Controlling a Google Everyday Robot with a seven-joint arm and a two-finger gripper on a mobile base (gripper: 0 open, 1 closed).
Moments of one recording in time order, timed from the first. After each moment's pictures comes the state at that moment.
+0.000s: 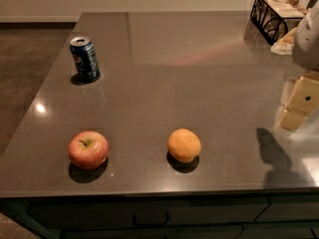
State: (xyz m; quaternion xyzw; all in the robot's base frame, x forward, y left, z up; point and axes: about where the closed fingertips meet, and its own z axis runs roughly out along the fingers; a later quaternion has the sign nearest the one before) arm 0.438 -0.217 0.976 -0.60 0.78 -0.03 0.16
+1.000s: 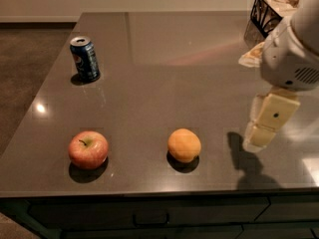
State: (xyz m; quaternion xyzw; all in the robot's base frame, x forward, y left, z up) arm 0.422 -0.159 0.961 -0.64 0.75 0.01 0.18
